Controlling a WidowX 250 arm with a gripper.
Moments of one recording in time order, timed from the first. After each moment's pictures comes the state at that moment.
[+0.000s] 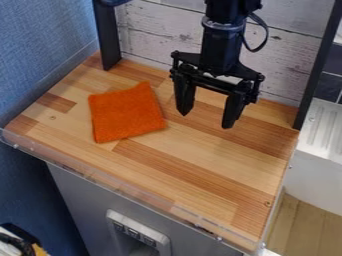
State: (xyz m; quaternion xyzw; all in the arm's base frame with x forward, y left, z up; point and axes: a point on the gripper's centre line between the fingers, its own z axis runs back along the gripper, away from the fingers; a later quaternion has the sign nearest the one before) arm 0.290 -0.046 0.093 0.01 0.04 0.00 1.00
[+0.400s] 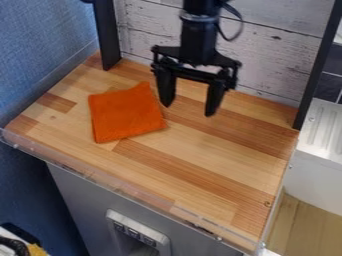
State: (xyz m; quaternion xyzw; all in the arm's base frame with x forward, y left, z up) arm 0.299 -0.011 0.094 0.00 0.03 0.07 1.00
